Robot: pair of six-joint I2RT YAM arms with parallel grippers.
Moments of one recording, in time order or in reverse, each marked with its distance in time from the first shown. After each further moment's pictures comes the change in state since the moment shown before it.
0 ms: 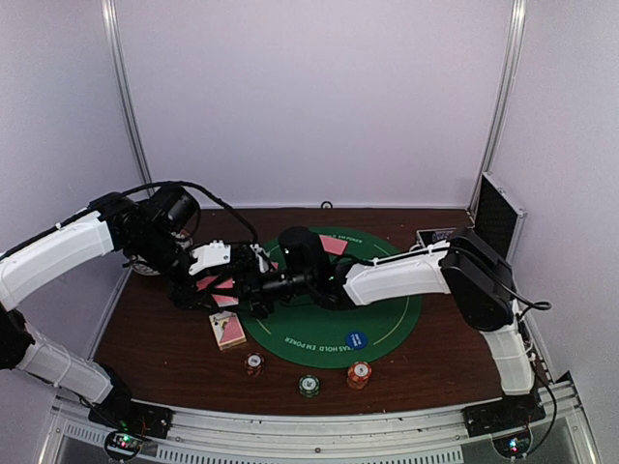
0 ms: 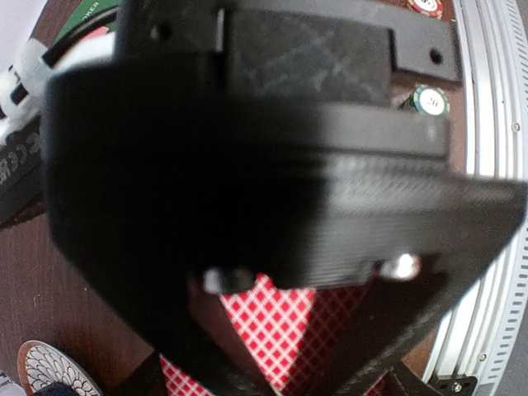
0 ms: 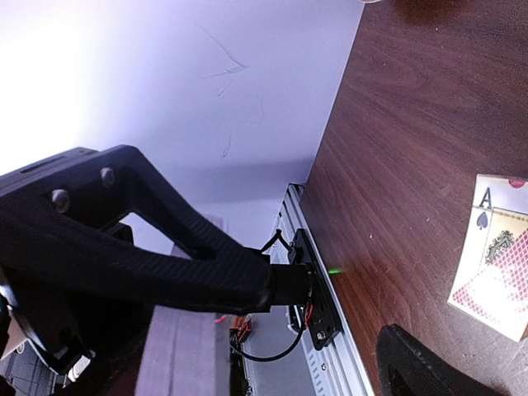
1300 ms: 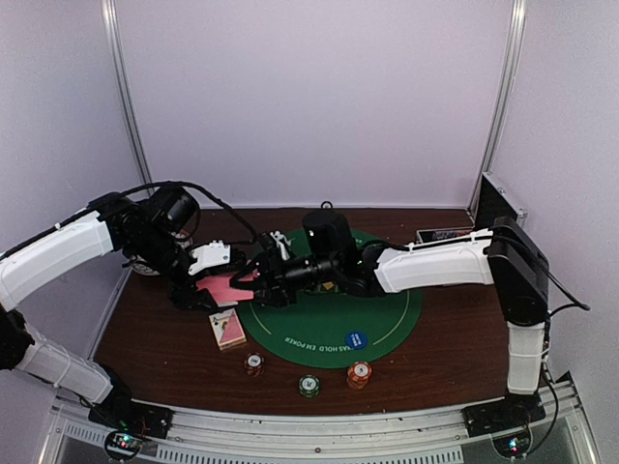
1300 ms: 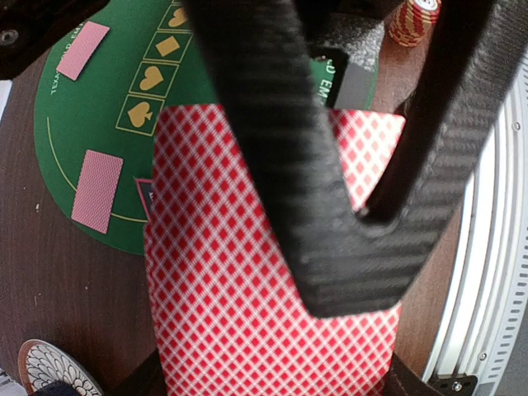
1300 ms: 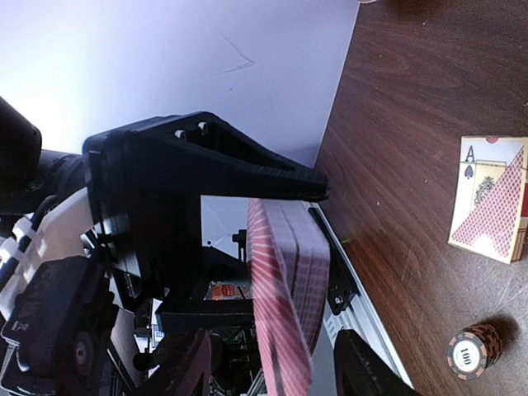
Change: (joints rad) left arm 0.000 -0.003 0.000 -0.002 -0.005 0.000; right arm -0.046 -0.201 -0.144 -0.105 -0.036 0.010
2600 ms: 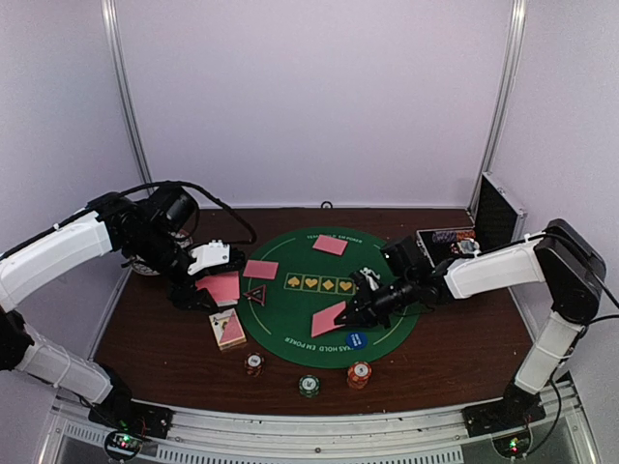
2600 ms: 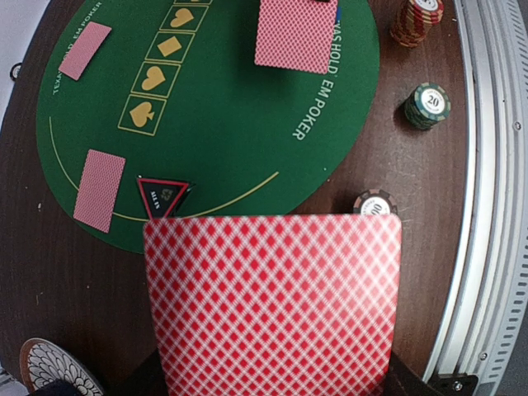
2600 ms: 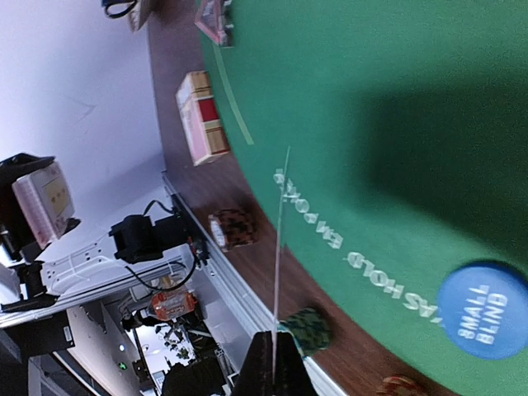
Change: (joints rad) left arm 0.000 -0.006 0.000 -0.001 -0.003 0.000; right arm -0.251 -0.312 -0.532 -0.269 -0.064 -0.167
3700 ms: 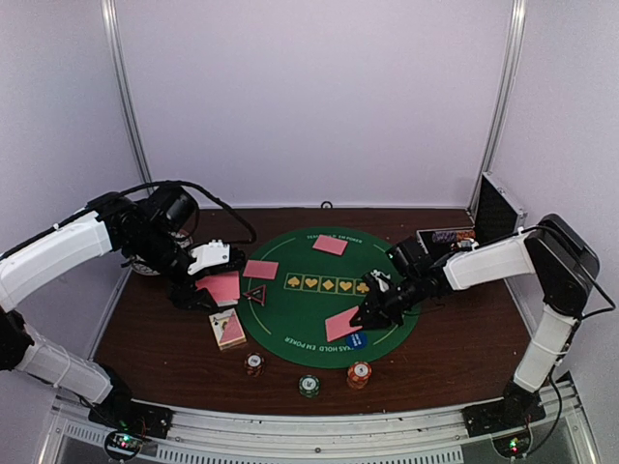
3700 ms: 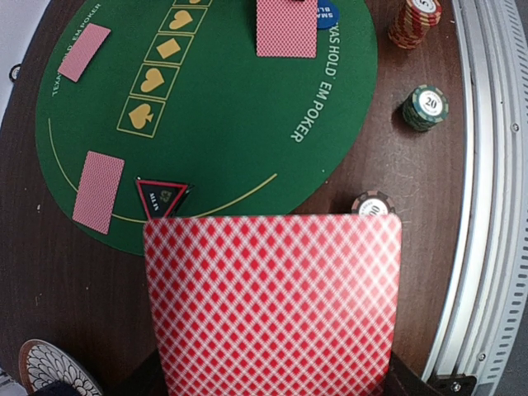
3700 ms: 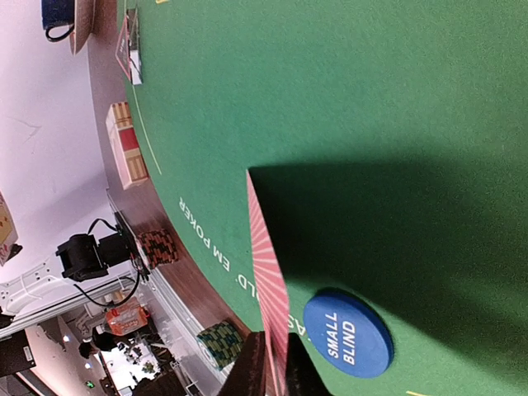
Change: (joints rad) left arm 0.000 0.000 0.002 -0.001 0.007 -0.002; right arm -0.114 0.056 -0.011 -0.188 0.063 -0.220
